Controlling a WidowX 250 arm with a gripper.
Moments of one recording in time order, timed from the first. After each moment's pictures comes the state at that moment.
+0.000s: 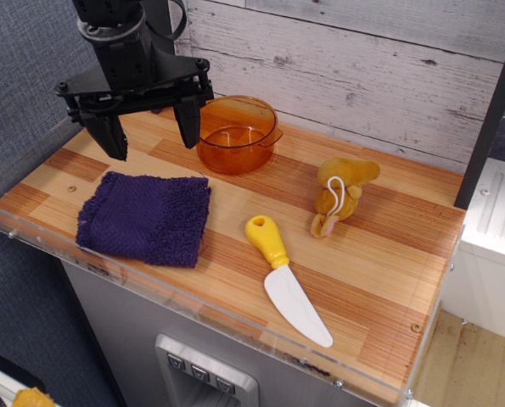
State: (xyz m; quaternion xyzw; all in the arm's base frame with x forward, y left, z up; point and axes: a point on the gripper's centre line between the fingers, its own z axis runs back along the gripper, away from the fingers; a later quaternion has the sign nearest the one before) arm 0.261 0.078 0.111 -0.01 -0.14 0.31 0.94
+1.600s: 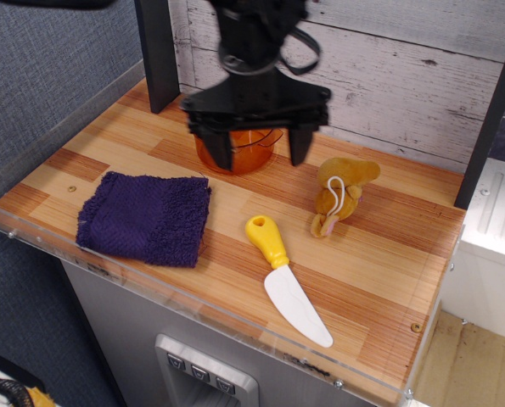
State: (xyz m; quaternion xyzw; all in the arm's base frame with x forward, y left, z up) arm 0.304 -0.003 0.094 0.01 -0.18 0.23 0.96
